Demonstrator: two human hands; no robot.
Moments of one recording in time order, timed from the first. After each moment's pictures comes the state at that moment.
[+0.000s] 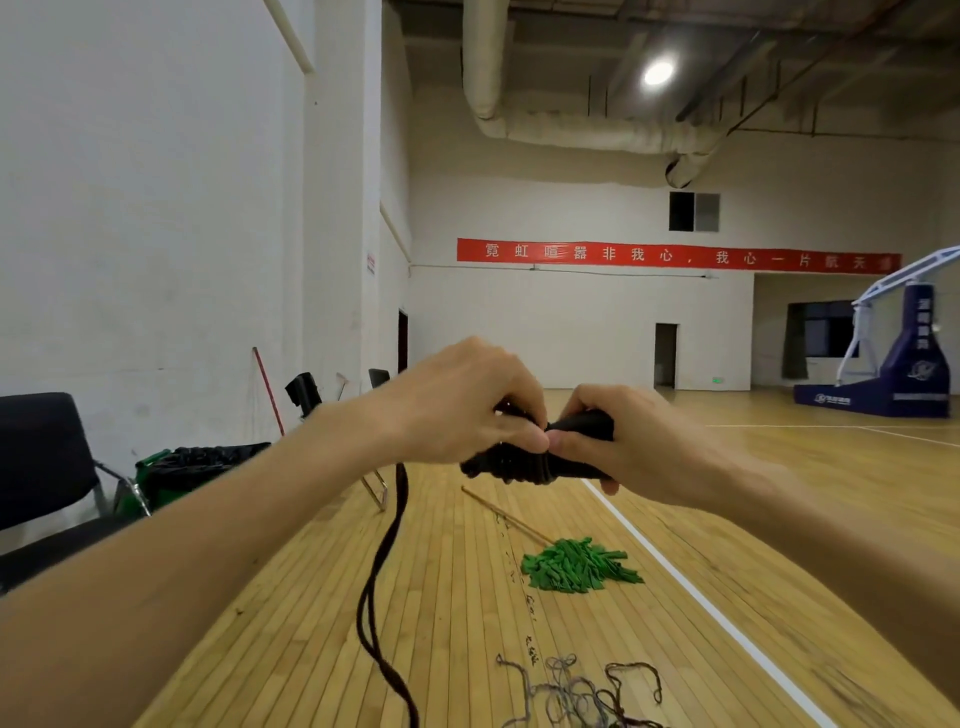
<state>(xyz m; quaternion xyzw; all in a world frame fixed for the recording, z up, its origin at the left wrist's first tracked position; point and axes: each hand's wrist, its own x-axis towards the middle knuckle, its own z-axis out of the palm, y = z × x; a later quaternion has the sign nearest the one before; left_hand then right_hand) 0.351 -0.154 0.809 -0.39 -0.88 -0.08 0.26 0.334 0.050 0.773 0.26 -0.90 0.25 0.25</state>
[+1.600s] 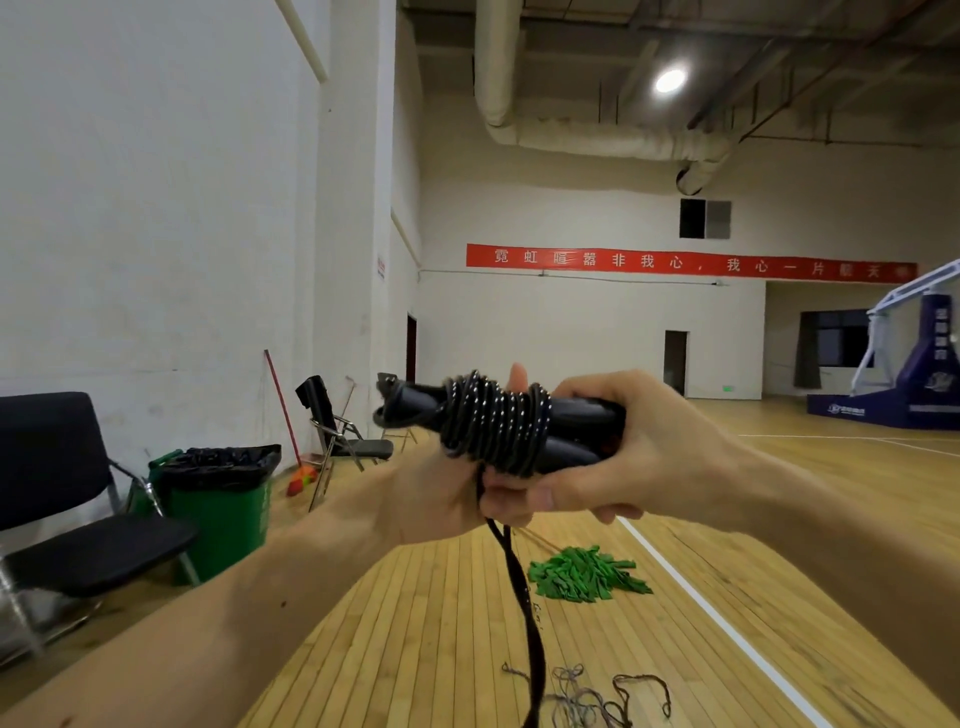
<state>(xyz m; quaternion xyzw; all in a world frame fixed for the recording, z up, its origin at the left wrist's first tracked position) 0.332 -0.165 0.754 -0.43 -0.67 -0.59 -0.14 0.390 0.026 0.792 0.44 -0.79 0.43 0.09</state>
